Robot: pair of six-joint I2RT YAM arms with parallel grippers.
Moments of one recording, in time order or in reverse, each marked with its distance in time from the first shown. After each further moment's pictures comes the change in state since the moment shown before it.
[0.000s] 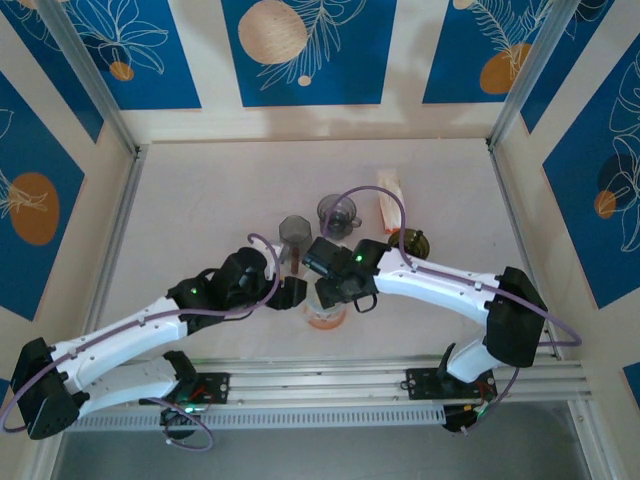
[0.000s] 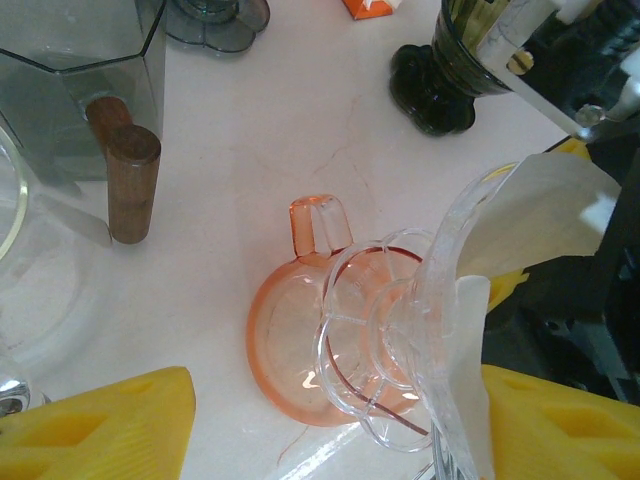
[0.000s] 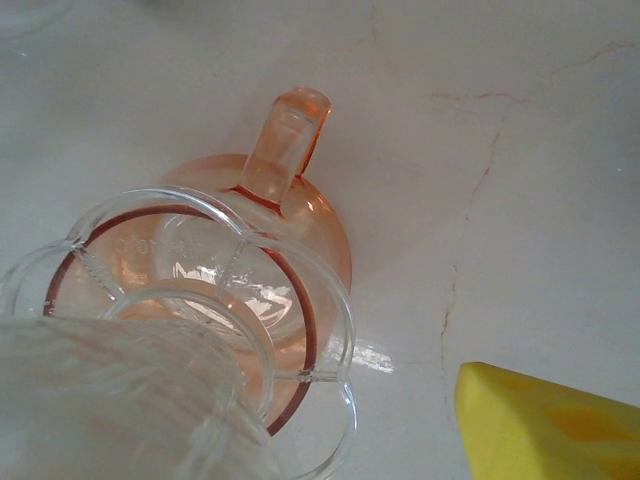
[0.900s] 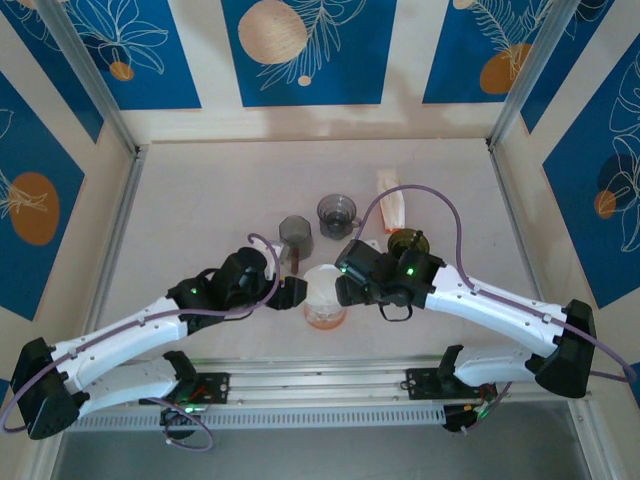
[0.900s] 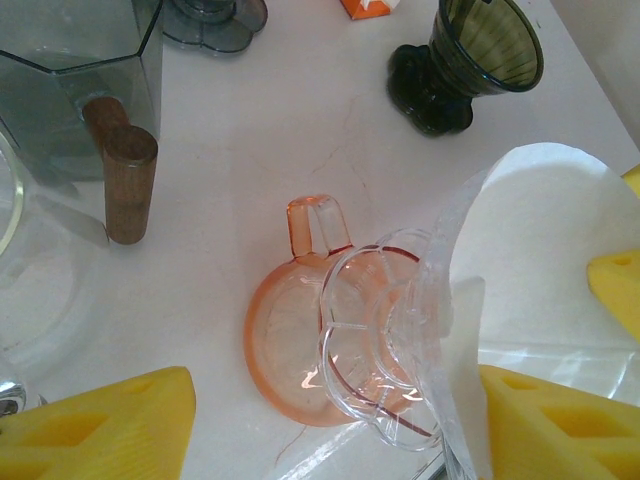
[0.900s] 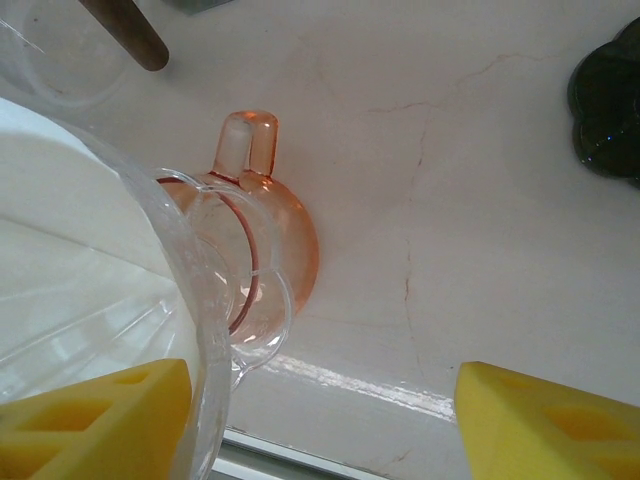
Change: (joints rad) left arm 0.000 0.000 0.000 0.002 0.003 0.000; right arm -0.006 -0.299 -0.103 -0.026 0.040 0.105
